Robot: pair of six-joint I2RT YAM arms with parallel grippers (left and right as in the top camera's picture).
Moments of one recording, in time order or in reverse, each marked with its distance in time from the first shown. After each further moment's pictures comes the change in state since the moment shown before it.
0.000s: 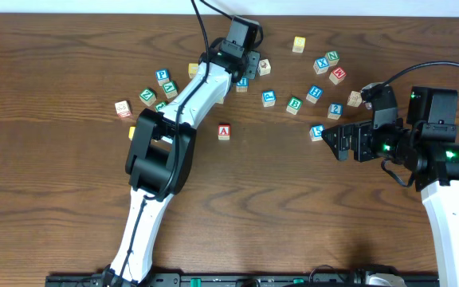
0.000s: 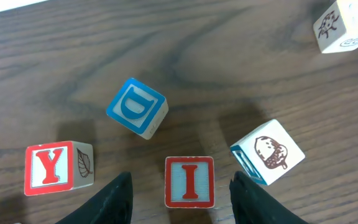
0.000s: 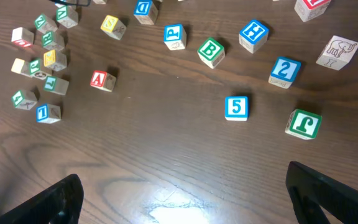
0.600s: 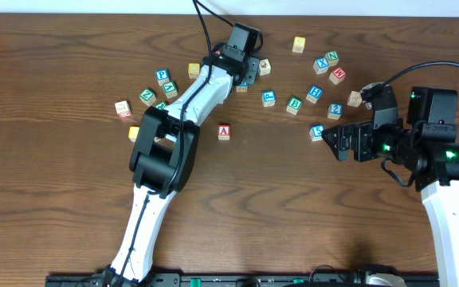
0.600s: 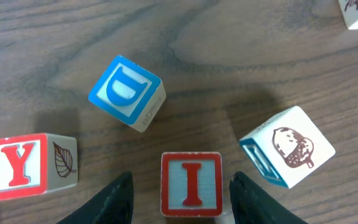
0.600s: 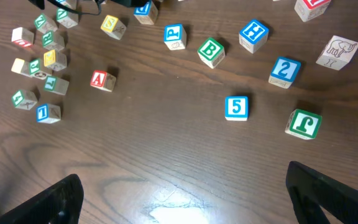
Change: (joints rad) left arm 0.000 0.043 0.000 0.016 0.000 0.000; right arm 0.000 0.000 0.000 0.000 0.000 0.000
